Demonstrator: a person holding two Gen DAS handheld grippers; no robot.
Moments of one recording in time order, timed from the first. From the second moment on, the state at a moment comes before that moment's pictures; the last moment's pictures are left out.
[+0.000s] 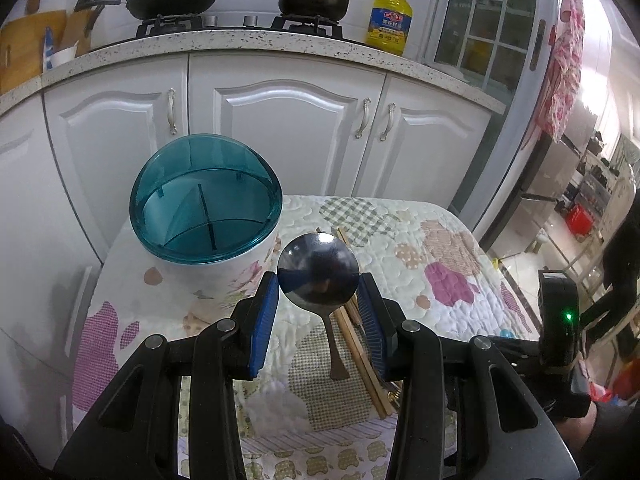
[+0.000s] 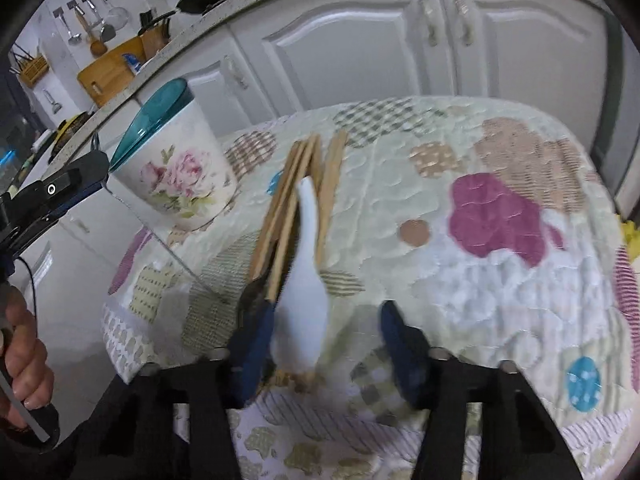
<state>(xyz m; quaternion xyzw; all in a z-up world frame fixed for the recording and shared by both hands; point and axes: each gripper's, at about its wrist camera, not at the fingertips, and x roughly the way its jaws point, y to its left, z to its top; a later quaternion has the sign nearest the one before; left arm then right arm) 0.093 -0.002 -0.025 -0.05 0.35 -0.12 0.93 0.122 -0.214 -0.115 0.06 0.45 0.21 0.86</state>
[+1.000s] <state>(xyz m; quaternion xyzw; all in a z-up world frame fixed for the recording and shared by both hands) 0.087 -0.010 -0.026 -0.05 0.35 -0.13 0.93 0.089 -0.244 -0.070 0.10 0.40 0.21 0.89</state>
